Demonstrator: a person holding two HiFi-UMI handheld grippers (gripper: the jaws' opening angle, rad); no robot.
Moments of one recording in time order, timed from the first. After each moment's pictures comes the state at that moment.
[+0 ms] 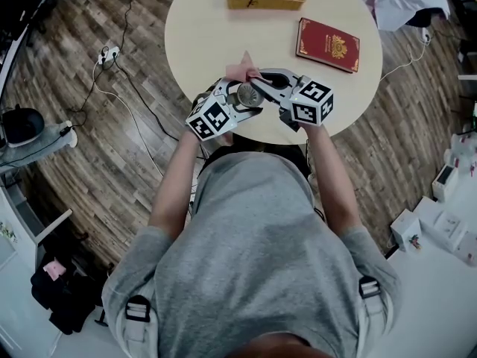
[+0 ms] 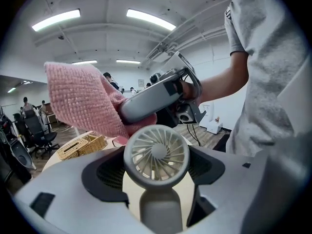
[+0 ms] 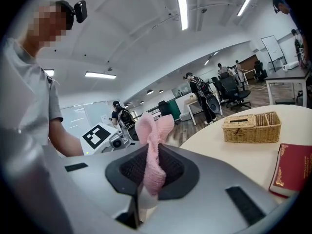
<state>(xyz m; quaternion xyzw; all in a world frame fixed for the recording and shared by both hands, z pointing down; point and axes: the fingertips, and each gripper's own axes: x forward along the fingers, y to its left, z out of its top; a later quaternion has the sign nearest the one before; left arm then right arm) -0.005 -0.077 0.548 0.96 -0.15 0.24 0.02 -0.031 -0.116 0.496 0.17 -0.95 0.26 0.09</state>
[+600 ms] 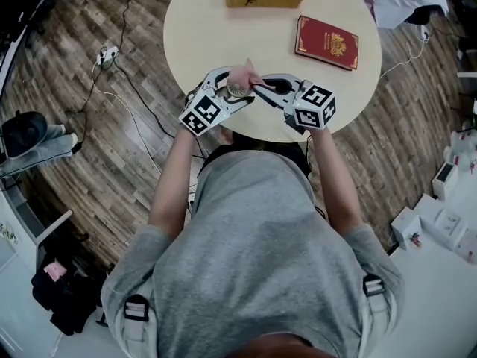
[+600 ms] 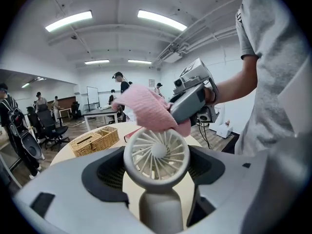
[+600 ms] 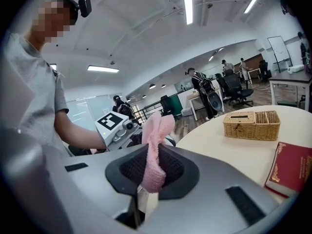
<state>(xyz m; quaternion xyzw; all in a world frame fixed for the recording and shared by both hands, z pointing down) -0.033 -0.099 0.551 0.95 -0.21 0.23 0.04 -0.020 -0.094 0.508 0.15 -0.95 0.25 0.13</state>
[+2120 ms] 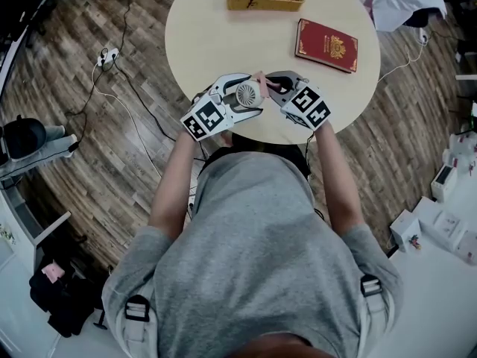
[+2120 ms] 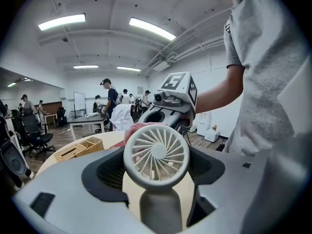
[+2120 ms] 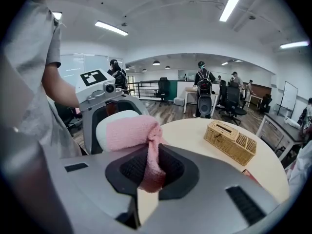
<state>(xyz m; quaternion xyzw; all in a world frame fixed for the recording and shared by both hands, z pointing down) -0.010 -0.069 0.519 0.97 -0.14 0.18 0.02 -0.006 -0.105 0.540 0.18 -0.93 0.08 0.30</state>
